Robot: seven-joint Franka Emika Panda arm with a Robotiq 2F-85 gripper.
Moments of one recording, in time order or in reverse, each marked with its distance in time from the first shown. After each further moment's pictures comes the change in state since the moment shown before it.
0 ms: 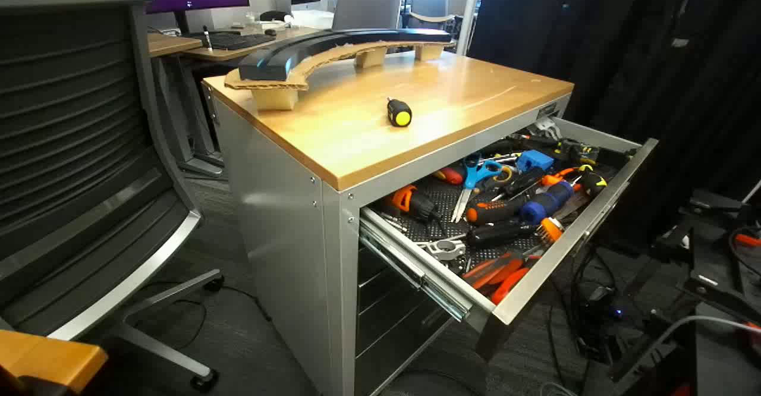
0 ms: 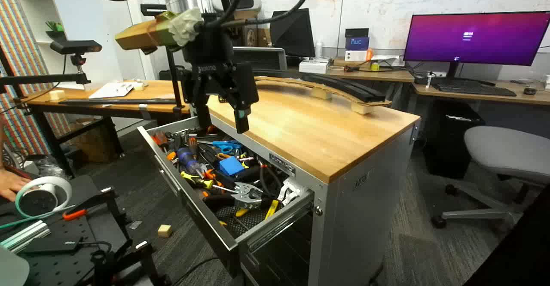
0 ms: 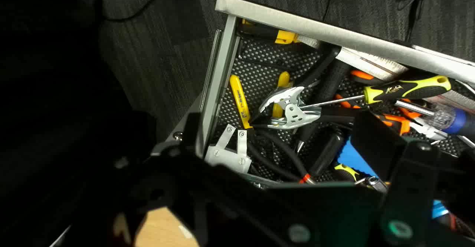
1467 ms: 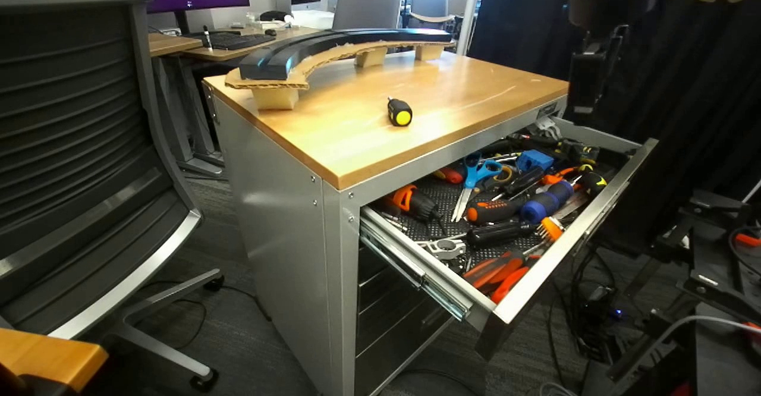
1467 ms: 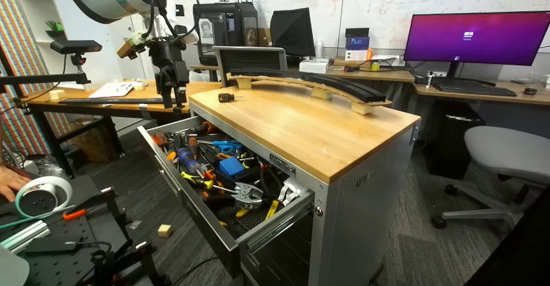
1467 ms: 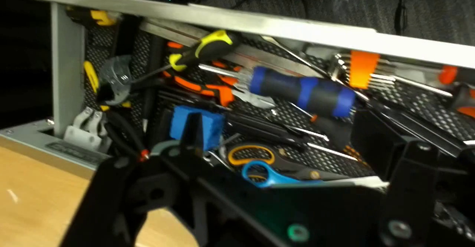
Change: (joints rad) arm 0.288 0.409 0.513 0.342 0.004 -0.313 0.880
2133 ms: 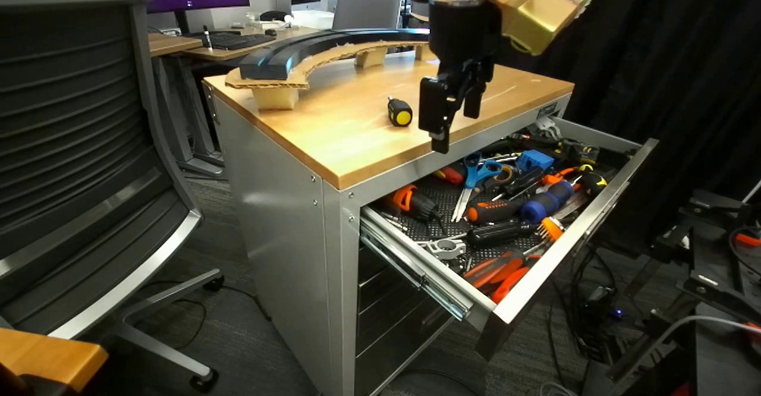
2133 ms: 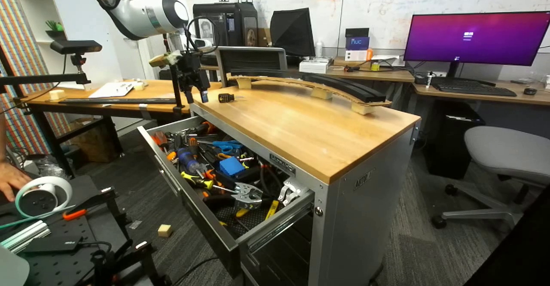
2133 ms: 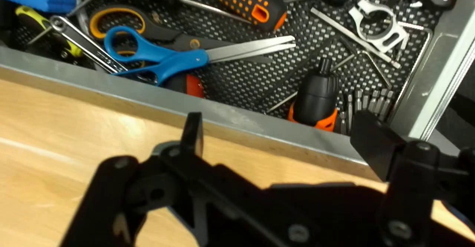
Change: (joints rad) arm 0.171 0.368 -0.104 0.363 -0.041 0.187 0.046
